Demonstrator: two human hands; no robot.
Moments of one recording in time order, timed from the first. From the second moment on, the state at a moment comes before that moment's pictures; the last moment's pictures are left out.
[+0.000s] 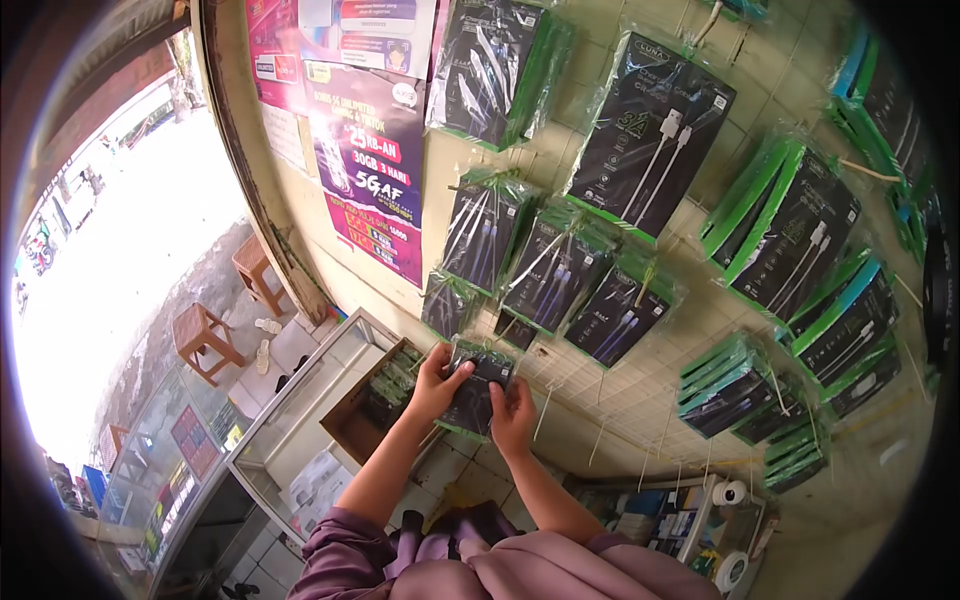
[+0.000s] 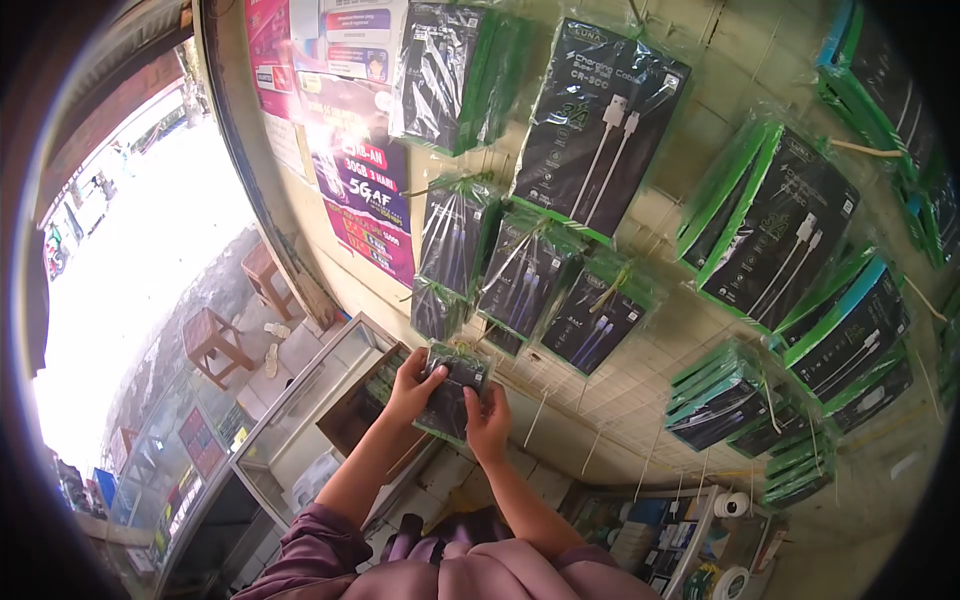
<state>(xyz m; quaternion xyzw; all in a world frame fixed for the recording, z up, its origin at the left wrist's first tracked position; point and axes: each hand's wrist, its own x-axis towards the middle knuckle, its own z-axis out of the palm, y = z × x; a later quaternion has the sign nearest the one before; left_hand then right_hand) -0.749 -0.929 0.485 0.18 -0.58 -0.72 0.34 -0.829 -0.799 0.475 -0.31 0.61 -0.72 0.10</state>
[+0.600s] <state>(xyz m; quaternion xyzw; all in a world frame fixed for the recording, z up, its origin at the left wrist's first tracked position) -0.760 -0.928 0.470 0.16 -0.56 -0.75 0.32 -0.845 -0.788 0.469 -0.33 0.65 -0.67 0.13</state>
